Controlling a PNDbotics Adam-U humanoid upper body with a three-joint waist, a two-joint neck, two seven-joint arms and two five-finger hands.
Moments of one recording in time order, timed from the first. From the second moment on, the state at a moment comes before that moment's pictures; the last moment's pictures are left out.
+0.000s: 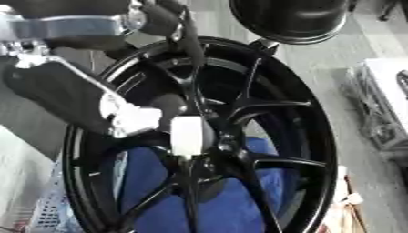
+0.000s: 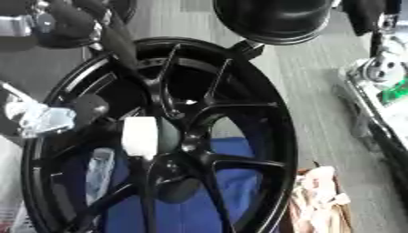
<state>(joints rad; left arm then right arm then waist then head) -1.19 0.75 -0.67 -1.99 -0.18 0.24 -0.61 -0.39 -0.71 0.07 -1.98 -0.05 0.32 -0.79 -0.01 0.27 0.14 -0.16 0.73</state>
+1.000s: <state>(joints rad) -1.19 0.73 -0.72 -1.99 -0.21 0.38 -0.73 -0.39 -0.70 0.07 -1.98 -0.05 0.30 -0.81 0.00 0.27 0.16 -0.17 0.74</state>
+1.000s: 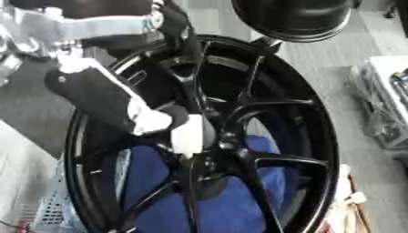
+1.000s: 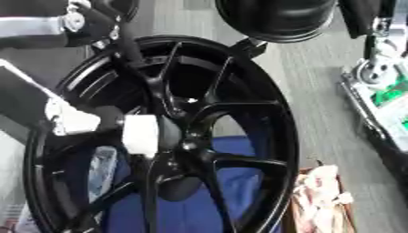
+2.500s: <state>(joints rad) -1.04 0.73 -0.75 -1.99 -0.31 0.47 -0.75 -0.39 -0.66 0.07 -1.98 -0.06 0.29 -0.82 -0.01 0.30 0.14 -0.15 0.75</state>
